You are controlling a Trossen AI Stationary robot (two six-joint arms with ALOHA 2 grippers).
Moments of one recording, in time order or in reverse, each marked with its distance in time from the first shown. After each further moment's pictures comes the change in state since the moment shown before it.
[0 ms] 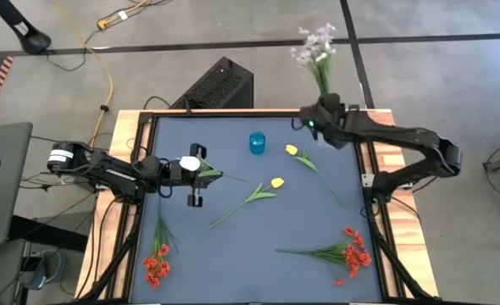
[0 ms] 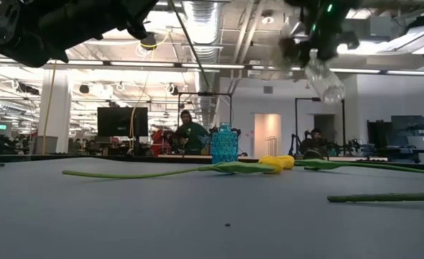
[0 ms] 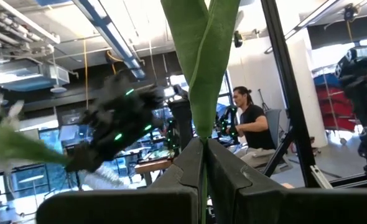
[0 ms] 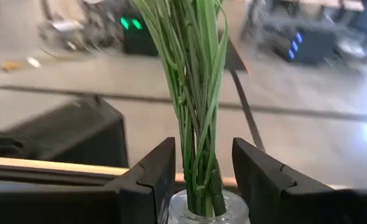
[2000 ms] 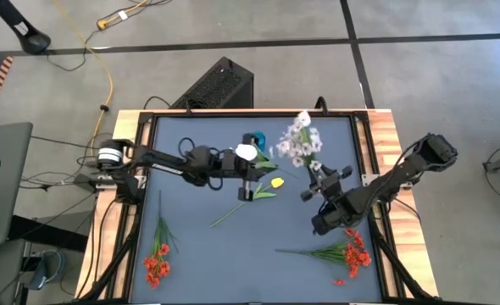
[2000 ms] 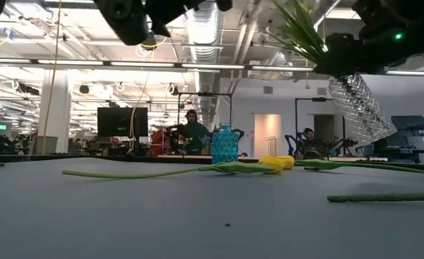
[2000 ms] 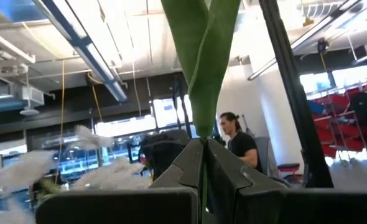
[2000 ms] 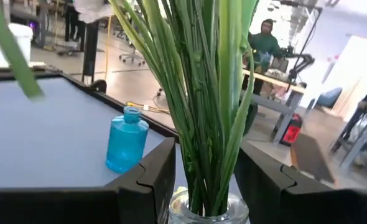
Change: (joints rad) left arm 0.021 0.490 0.728 -0.132 0.113 -0.063; right arm 0.836 0.082 -0.448 0.114 0.442 0.336
